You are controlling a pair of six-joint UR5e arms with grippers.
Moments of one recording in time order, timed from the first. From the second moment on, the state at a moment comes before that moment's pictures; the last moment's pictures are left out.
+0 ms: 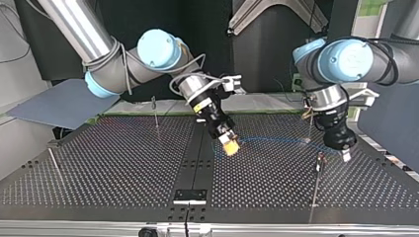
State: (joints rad) left arm -0.04 -1.53 -1.82 -2.70 -1.99 -1.85; right arm 2.37 -1.11 1.28 -0.53 1.35 1.76
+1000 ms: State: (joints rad) left arm 0.08 -1.60 -1.72 -2.67 -1.82 -1.87; right arm 2.33 -1.09 1.22 -0.54 1.35 1.76
